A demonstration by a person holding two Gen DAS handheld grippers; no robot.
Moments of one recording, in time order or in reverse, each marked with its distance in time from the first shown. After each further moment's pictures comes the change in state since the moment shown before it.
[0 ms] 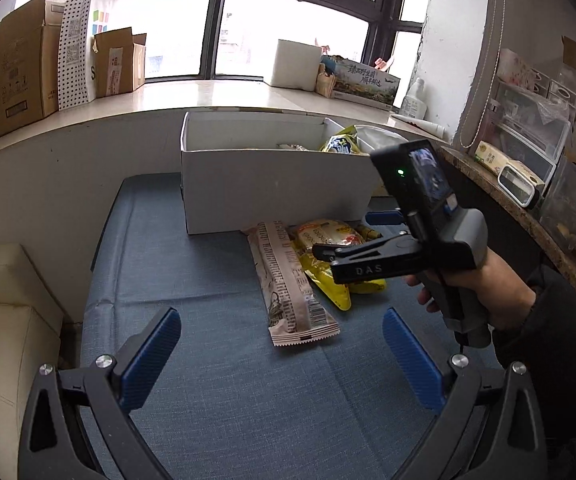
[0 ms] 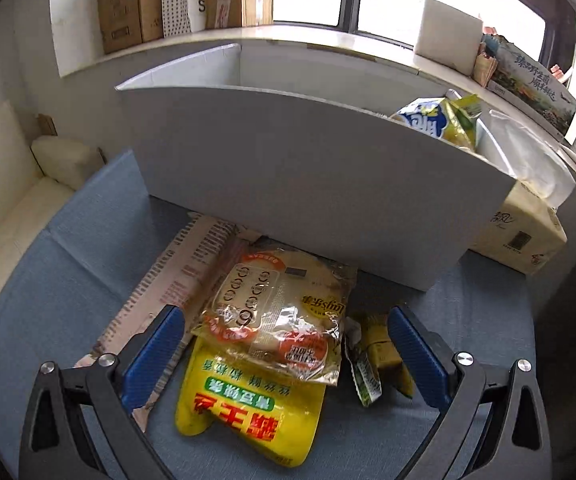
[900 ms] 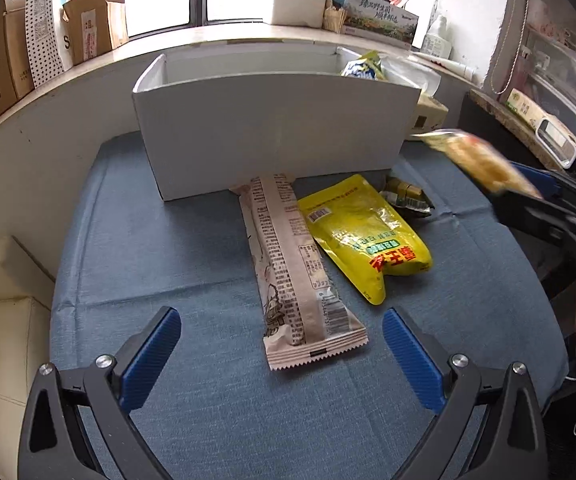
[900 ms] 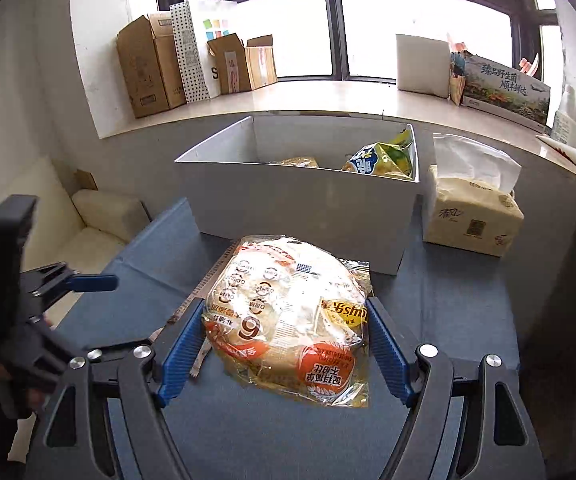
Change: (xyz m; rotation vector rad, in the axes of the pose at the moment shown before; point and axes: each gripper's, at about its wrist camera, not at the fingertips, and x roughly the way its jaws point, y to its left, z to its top) left arm 0.101 -0.011 0.015 0.041 0.217 0.086; right arm -0.126 -0.027 -0.053 0.090 -0.213 0.132
